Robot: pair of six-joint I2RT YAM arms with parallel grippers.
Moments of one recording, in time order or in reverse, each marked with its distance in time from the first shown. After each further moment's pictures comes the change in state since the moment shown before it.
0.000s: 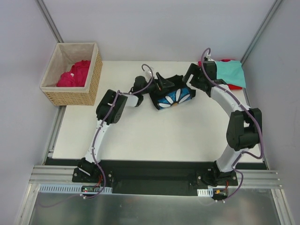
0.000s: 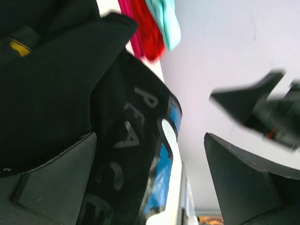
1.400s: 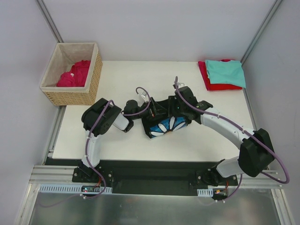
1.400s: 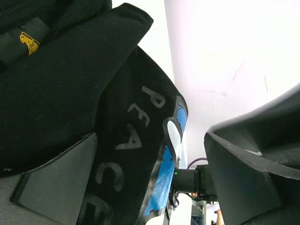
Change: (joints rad) left arm -0.125 -0.465 -0.911 0.332 -0.066 0.015; right arm 0.428 -0.331 -0.325 -0.189 0.045 -0.062
